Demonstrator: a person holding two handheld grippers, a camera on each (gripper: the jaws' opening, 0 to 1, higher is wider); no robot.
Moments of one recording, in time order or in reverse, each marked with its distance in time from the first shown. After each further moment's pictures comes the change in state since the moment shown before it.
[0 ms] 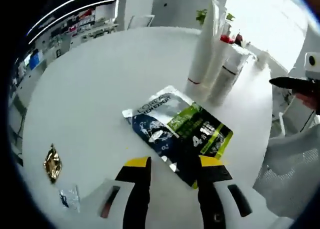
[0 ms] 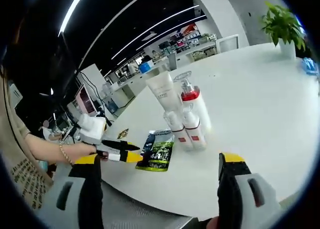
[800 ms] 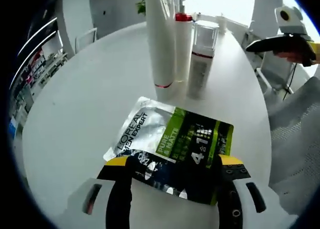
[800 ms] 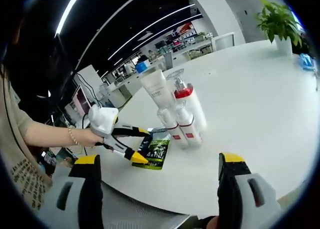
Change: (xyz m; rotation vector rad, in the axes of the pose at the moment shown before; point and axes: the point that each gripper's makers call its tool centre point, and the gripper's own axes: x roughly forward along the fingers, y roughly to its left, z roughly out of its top) left arm 0.034 -0.004 0.014 0.305 0.090 -0.175; right arm 0.000 -0.011 -0.006 0.022 0.008 -0.021
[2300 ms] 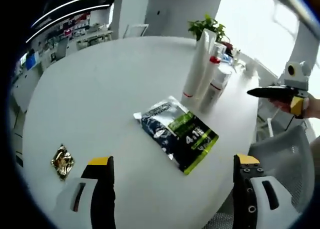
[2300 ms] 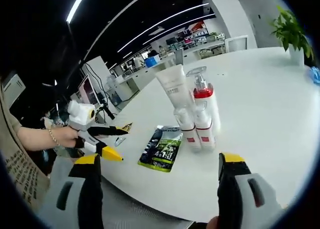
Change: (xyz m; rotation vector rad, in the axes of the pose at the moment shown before) left arm -0.096 -0.011 -0.035 -0.472 -0.179 0.142; right arm 0.020 0.026 0.000 -0.091 0.035 0.057
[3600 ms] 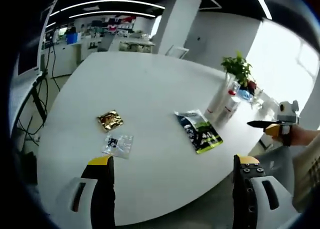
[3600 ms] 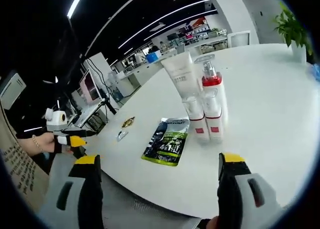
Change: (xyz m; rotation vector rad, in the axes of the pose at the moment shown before) left arm -0.104 0.034 -0.036 -0.270 -0.210 0.158; right arm 0.009 0.011 -0.019 0.005 0.039 0.012
